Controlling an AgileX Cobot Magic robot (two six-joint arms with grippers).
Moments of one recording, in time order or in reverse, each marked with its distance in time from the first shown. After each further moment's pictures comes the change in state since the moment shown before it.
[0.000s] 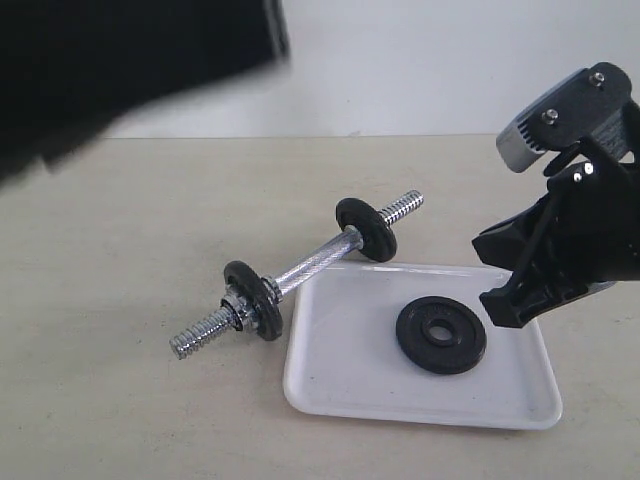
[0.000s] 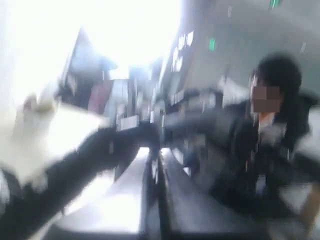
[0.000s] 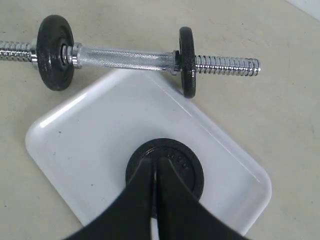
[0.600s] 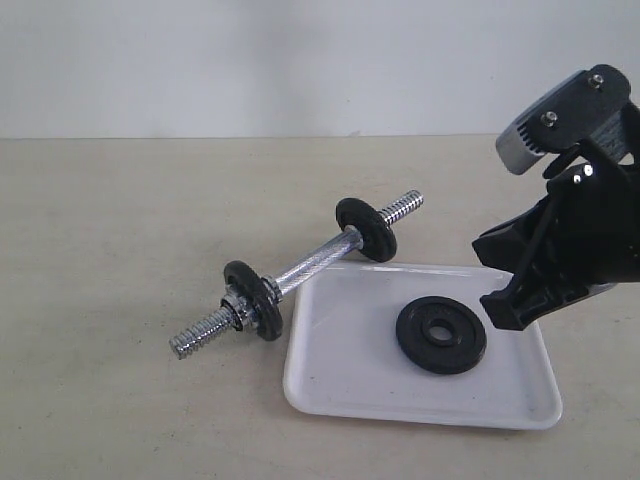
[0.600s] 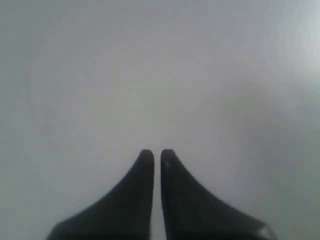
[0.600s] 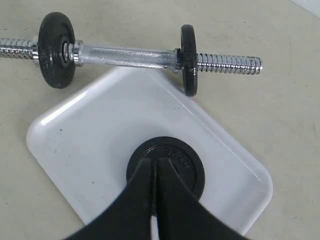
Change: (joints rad) left arm 0.000 -0.007 -0.055 -0.905 0.485 1.651; right arm 0.000 0.000 0.000 -0.003 0.007 0.000
